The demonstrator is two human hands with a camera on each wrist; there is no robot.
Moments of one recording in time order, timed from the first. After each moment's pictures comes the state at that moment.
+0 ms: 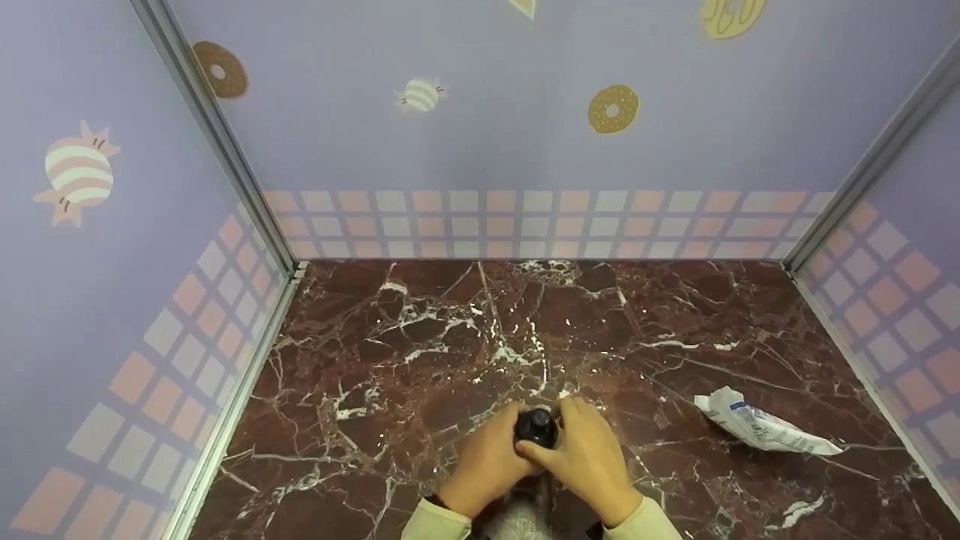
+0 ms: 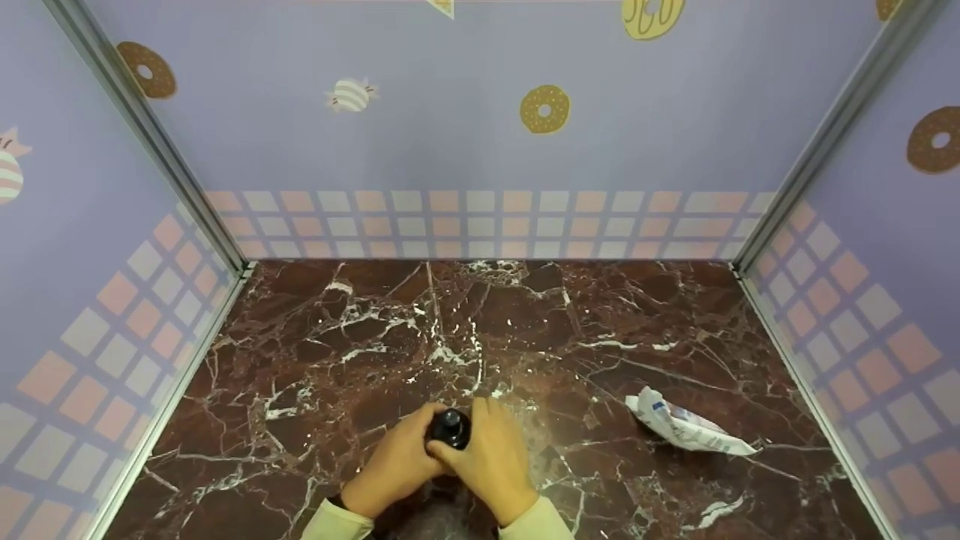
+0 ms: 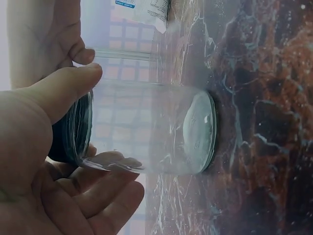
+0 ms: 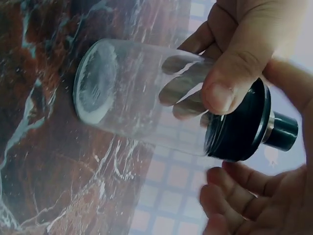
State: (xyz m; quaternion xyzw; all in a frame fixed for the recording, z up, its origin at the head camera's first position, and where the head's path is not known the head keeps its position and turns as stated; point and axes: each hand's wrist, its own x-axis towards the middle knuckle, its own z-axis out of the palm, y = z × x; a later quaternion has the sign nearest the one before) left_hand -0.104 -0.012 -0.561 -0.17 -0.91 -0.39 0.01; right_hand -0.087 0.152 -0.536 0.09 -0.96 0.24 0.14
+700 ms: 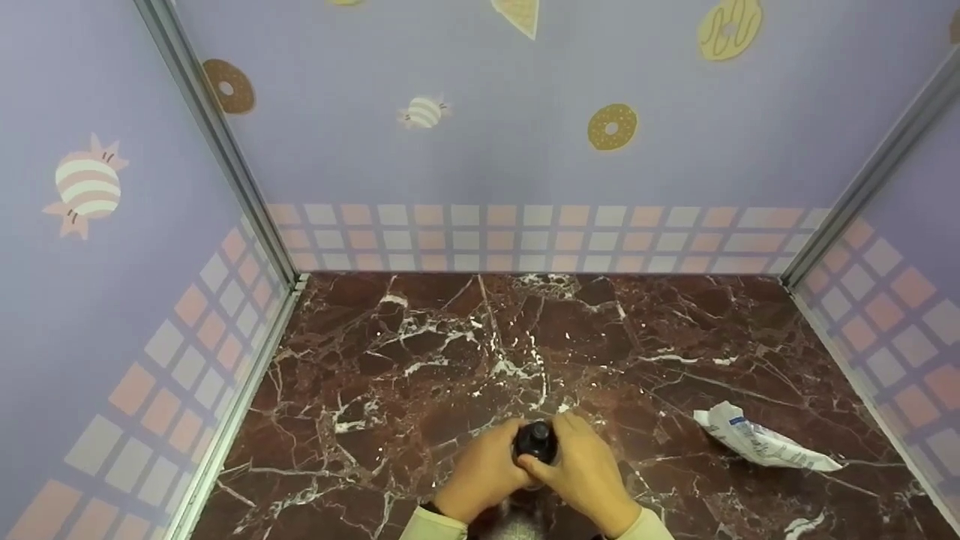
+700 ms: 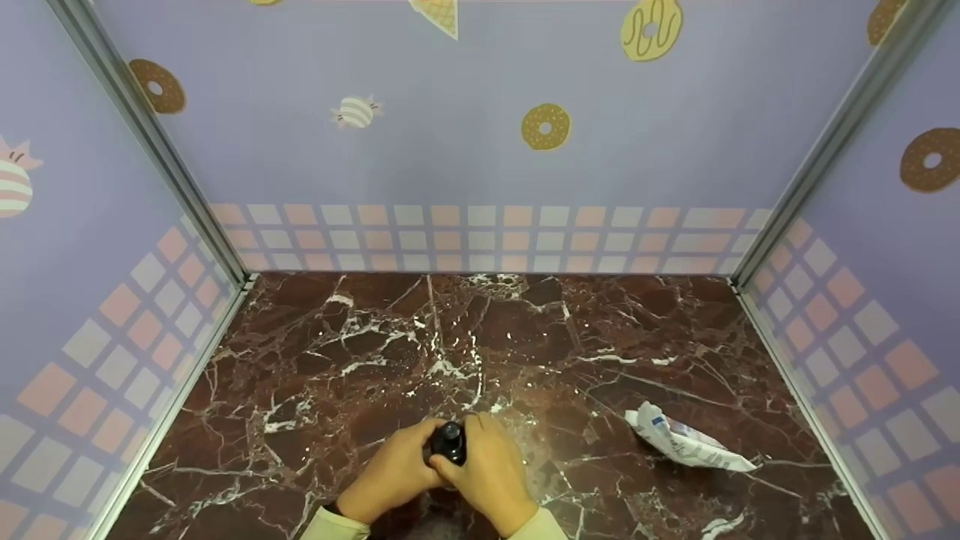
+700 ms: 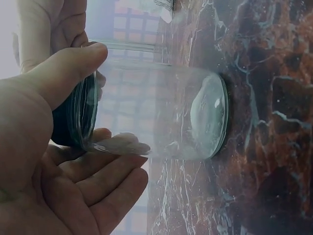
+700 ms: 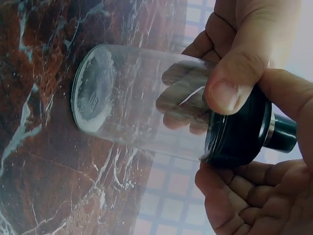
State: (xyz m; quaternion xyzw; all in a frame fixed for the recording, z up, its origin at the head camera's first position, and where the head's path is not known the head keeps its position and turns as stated) left_hand -0.115 -0.016 -0.559 -0.18 -0.91 -0.37 -0.03; right_hand -0.089 0.153 -0.538 0.13 -0.95 0.23 0.16
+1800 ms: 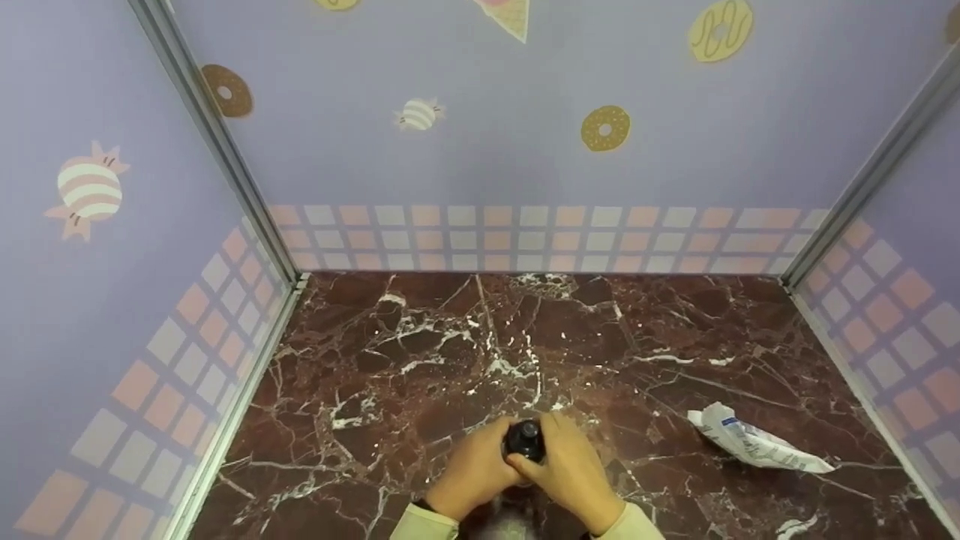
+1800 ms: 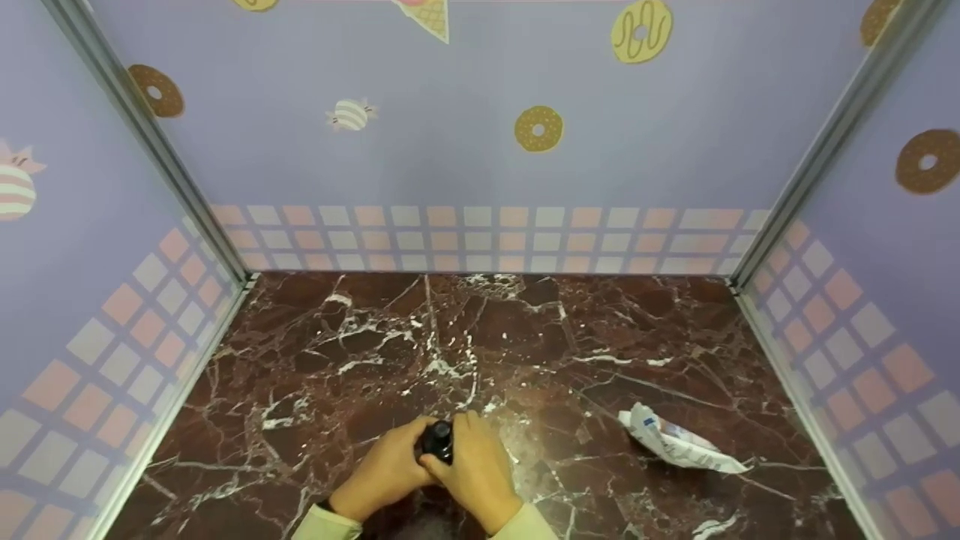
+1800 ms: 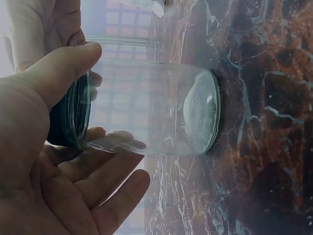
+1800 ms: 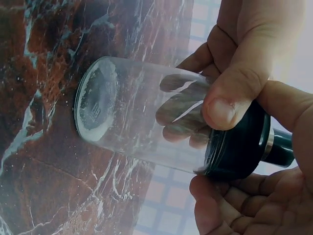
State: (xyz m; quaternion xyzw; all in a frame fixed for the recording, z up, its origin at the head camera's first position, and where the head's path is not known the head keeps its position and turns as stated) left_hand -0.112 -0.015 -0.558 -0.18 -0.92 -0.35 -0.01; right_hand -0.087 0.149 -0.537 0.14 -0.95 0.26 0.13
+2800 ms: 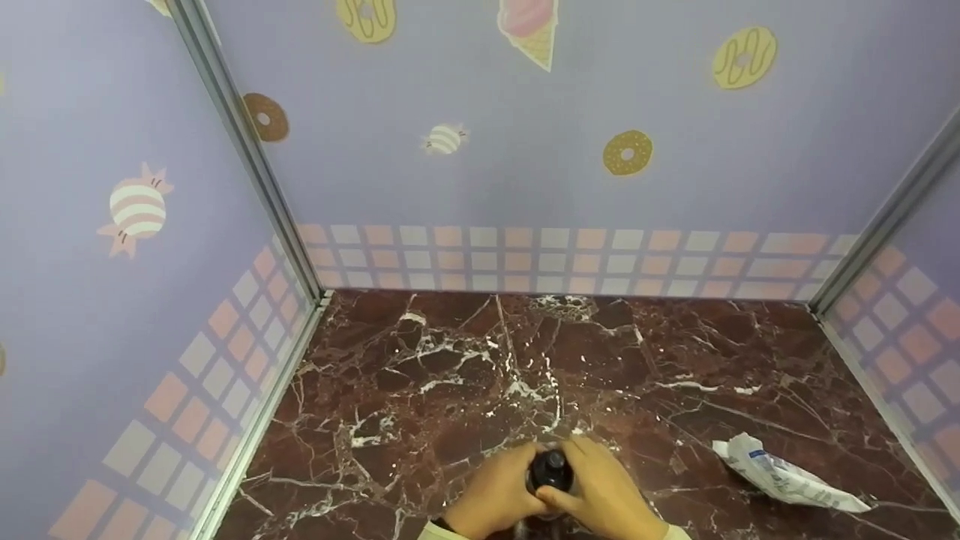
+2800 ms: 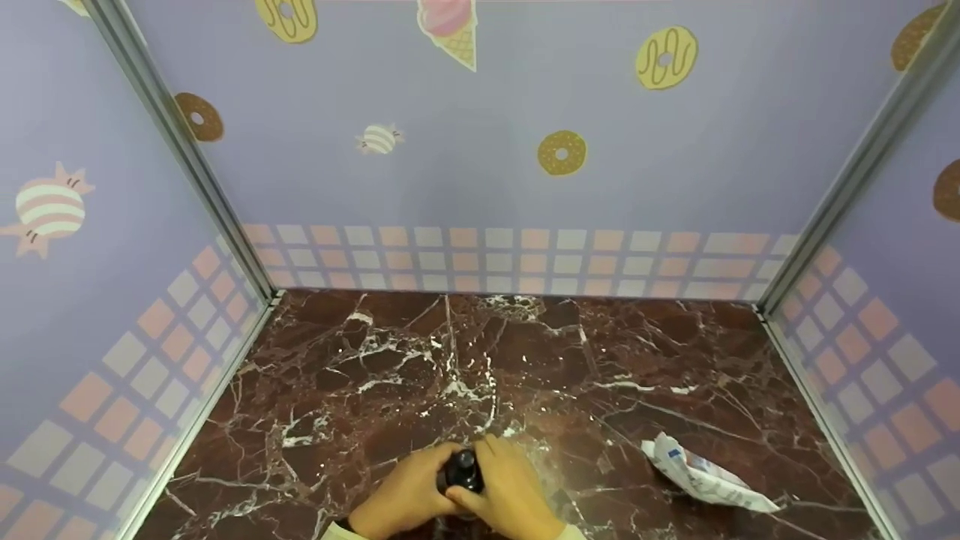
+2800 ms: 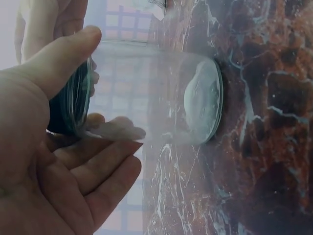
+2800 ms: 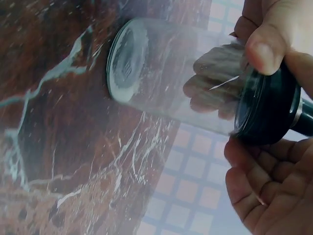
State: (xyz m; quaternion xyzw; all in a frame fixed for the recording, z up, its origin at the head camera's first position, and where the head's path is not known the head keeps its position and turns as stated) left_hand -0.116 -0.015 -0.554 -0.23 -0.91 -0.34 -0.03; right_hand -0.099 0.179 -0.543 0.27 -0.92 0.23 0.16
